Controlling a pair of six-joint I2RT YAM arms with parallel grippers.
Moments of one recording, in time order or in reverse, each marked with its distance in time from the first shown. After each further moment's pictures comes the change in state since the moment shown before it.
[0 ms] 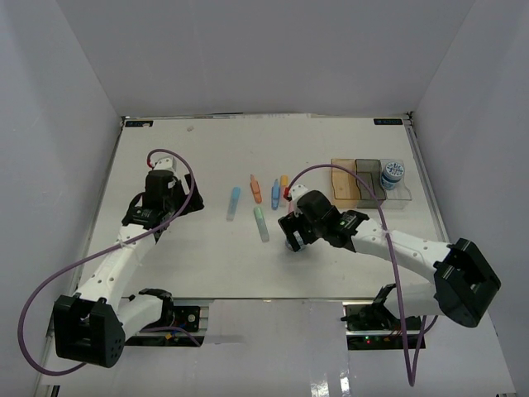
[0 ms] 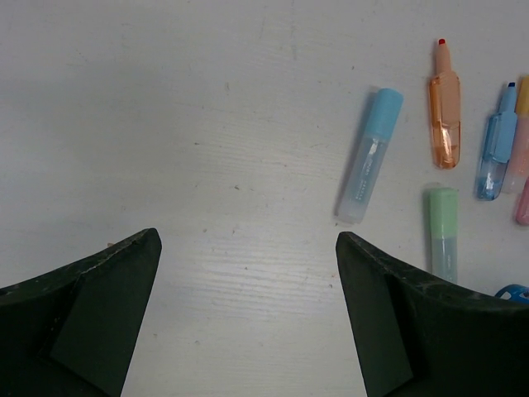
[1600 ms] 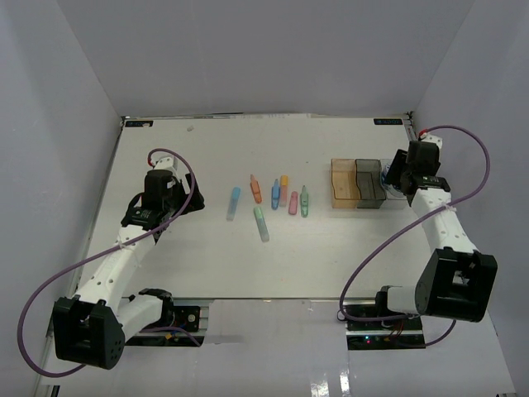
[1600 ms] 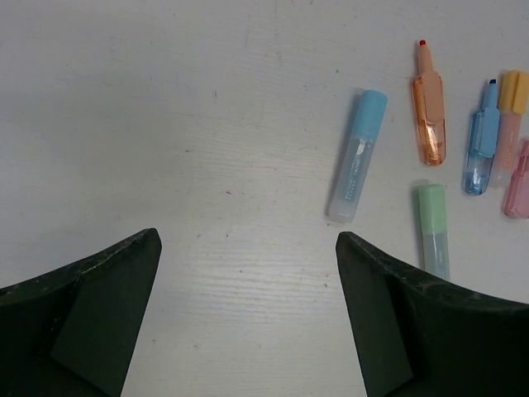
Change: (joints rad) left arm 0.001 -0.016 0.000 0.018 0.029 0.026; right arm -0.928 0.018 0.212 -0.039 0.156 0.061
